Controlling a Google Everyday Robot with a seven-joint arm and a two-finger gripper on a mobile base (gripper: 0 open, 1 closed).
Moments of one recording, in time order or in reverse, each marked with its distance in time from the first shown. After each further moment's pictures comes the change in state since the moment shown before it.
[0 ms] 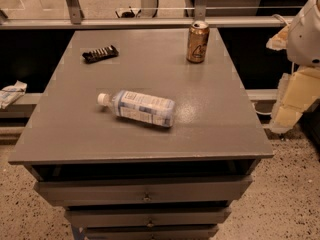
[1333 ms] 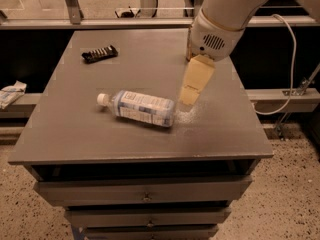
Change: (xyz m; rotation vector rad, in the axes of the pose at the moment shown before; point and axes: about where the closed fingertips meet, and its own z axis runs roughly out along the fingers) arm -0.133 -0.023 0.078 -0.166 -0.060 0.098
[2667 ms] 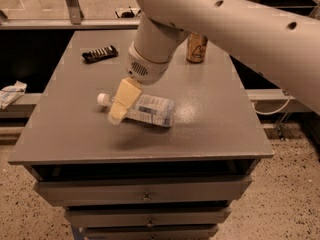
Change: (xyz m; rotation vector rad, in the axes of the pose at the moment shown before) arm -0.111 0.030 0.098 -0.068 -0.099 0.138
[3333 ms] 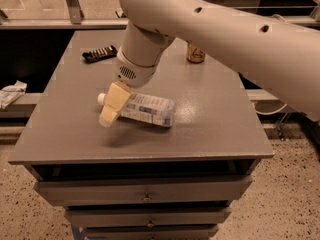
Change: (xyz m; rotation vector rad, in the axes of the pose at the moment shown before) arm -0.018 0.004 0.022 -0.016 0.002 -0.033
